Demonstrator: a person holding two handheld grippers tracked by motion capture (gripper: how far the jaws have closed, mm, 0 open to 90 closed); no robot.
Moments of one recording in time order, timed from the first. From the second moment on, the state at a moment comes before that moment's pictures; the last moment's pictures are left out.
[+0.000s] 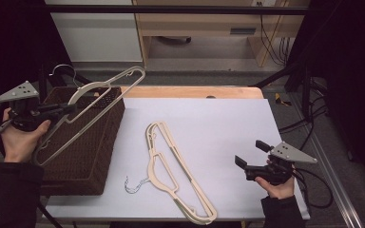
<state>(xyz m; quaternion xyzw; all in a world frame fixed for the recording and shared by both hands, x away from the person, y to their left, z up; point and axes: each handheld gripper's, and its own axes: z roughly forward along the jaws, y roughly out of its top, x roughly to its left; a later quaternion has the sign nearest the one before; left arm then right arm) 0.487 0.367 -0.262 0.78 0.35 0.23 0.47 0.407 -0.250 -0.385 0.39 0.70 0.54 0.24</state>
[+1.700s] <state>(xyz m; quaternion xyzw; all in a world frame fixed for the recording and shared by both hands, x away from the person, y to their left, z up) 0.502 0.450 -0.378 0.77 0.48 0.19 0.36 0.411 -0.244 -0.390 0.39 0.71 0.53 0.23</state>
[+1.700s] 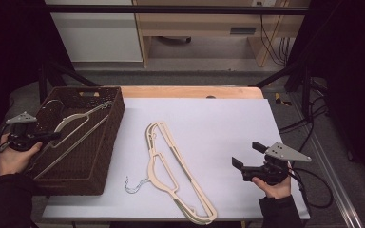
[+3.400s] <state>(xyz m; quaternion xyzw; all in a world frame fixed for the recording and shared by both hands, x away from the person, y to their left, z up) 0.472 0.435 -0.334 0.71 0.52 0.28 0.39 0.409 -0.244 -0.387 0.39 0.71 0.54 0.23</state>
